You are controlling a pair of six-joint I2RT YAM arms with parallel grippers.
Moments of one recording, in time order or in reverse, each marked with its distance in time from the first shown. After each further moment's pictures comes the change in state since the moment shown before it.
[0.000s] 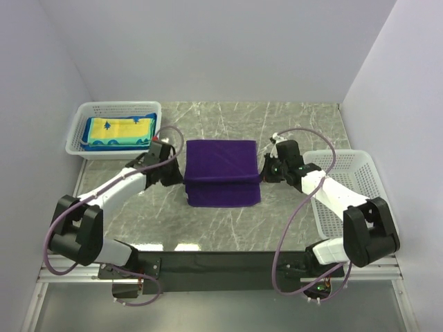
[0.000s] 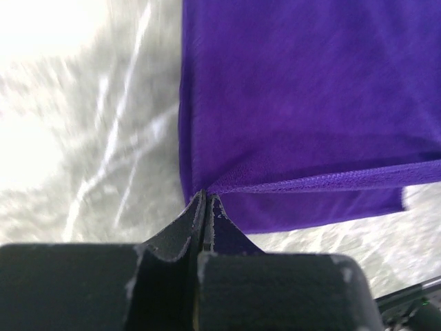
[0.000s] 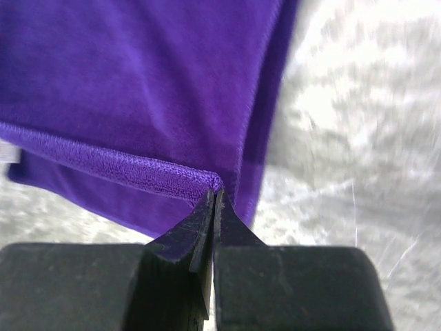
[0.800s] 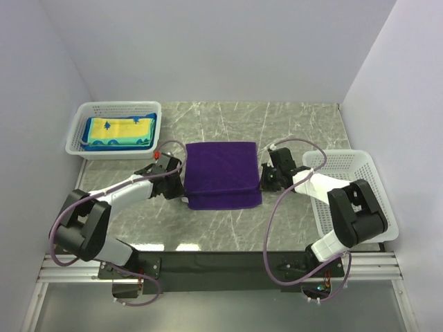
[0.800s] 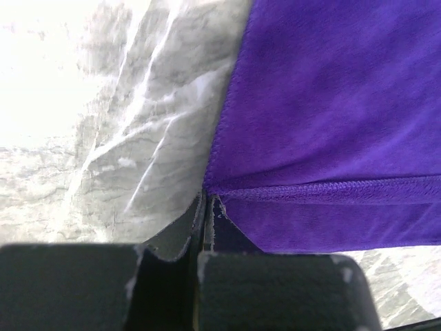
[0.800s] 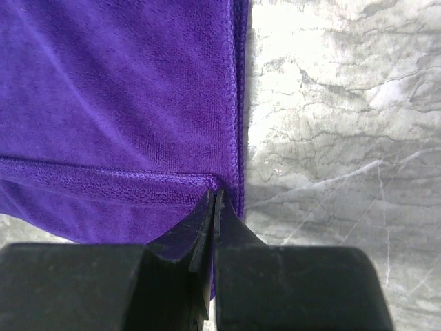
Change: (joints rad) left arm -0.081 0.042 -0.146 0.059 -0.109 -0.142; right arm 0.008 0.167 -0.066 0.060 0.003 0.117
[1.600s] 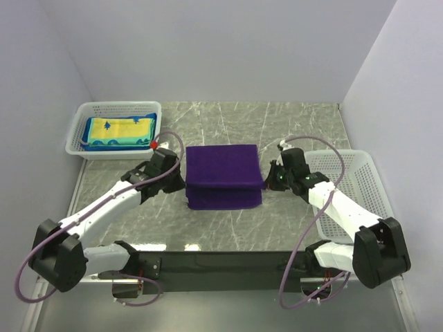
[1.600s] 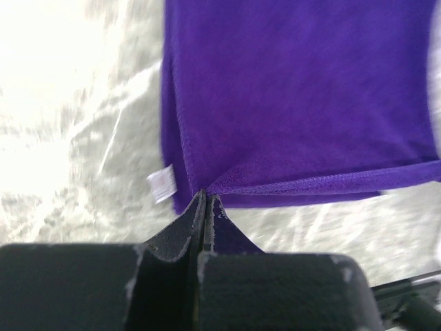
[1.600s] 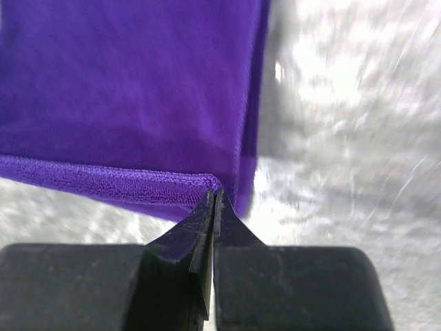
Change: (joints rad) left arm -0.087 -0.249 0.118 -0.177 -0.069 0.007; right arm 0.000 -0.331 -0.019 -0.150 0.047 -0.034
